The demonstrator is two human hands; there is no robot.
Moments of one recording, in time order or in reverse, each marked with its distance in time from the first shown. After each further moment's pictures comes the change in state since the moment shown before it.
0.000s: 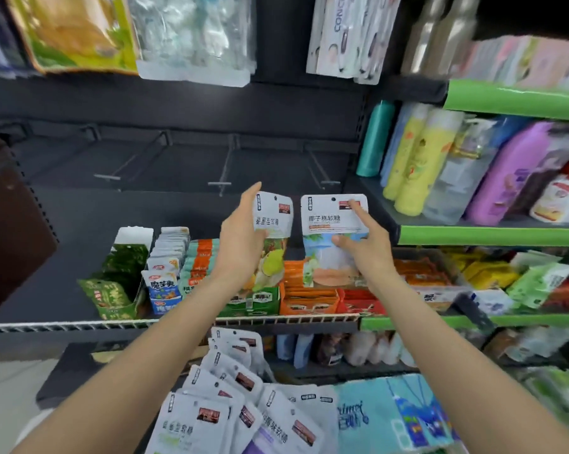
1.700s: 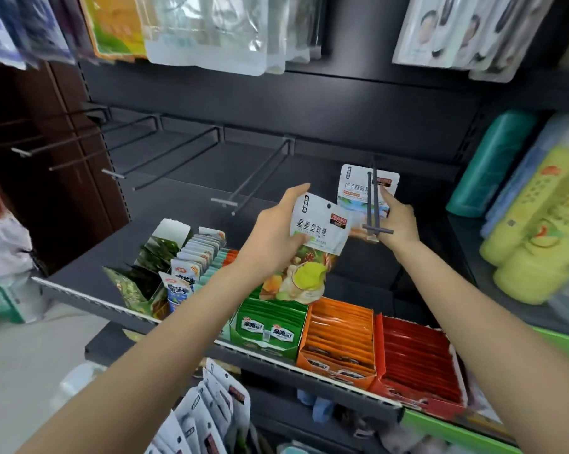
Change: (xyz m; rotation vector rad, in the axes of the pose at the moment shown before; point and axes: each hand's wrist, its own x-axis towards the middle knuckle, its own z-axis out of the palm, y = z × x) left_hand 0.096 -0.013 0.050 0.171 -0.040 -0.061; right_hand 0.212 0.033 0.061 -0.292 -0.319 -0.015
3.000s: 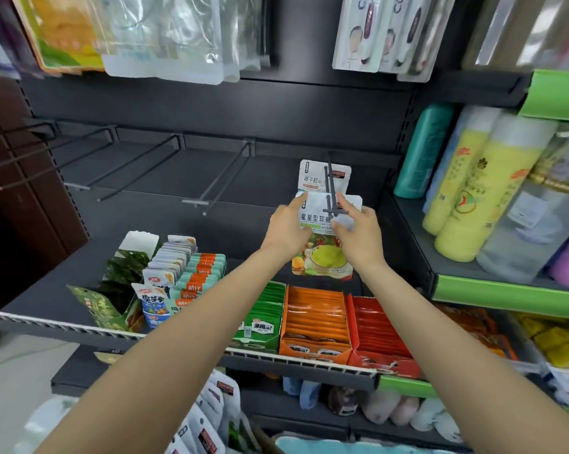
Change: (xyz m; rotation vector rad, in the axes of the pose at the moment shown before) left_hand 0.032 0.009 0.064 0.014 -0.074 -0.018; right_hand -0.075 0.004 0.001 -0.025 0.171 -0.159
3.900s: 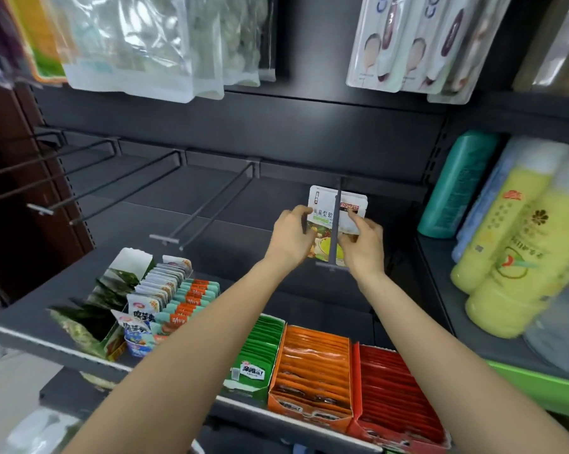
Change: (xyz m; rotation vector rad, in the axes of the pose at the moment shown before) left_hand 0.073 0.000 0.015 -0.019 0.129 -0.092; right_hand 0.086 0.026 0.025 0.067 -0.018 0.070
